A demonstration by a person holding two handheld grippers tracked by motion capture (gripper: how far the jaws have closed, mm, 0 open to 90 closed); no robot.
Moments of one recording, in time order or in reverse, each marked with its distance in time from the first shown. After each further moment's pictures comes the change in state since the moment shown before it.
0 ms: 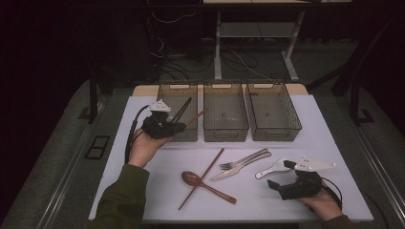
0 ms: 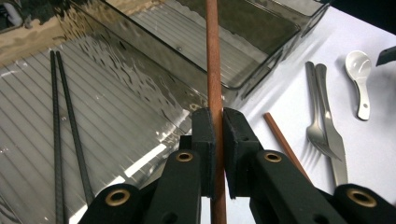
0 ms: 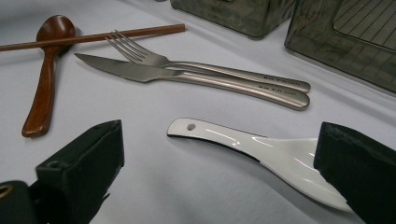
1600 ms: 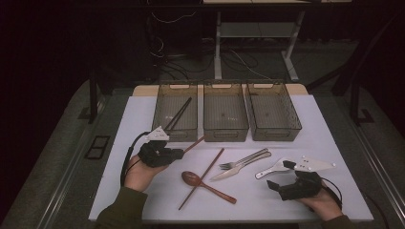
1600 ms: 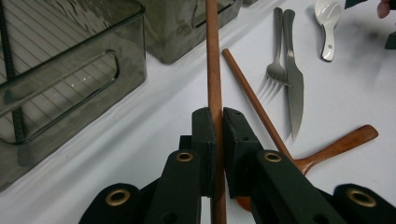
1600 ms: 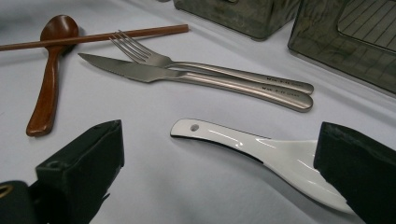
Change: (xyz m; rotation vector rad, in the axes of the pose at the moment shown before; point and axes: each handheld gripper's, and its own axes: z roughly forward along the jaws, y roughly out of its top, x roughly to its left) left arm -0.044 -0.059 -0.016 0.057 -0.043 0.008; right arm 0.001 0.001 0.000 0.000 0.008 -0.007
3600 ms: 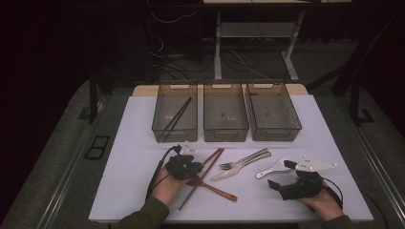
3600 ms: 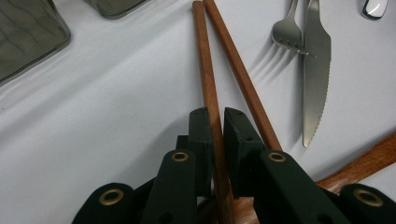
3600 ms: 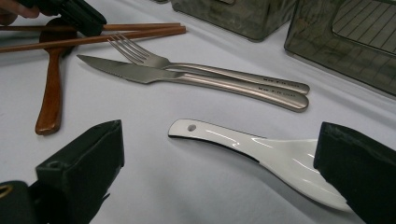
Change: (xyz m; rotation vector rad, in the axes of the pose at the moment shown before) left arm -0.043 -0.014 0.075 0.128 0.078 0.005; right arm -0.001 0.000 -0.002 -0.005 -0.006 0.002
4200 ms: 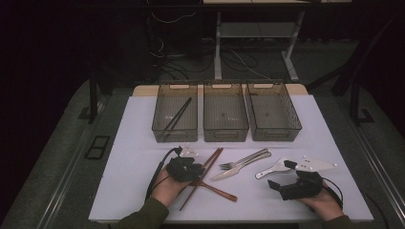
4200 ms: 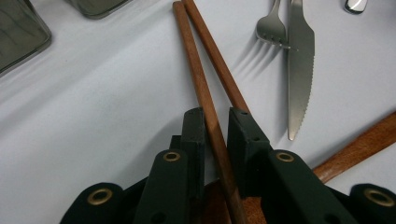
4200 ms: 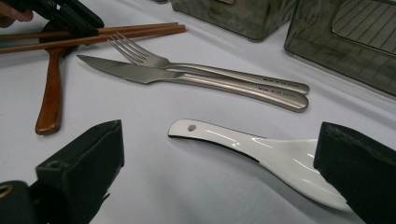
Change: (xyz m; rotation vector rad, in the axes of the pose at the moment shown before) left arm -0.004 -0.003 0.000 -0.006 -0.029 0.018; right arm 0.000 0.000 0.000 -0.001 -0.001 -0.001
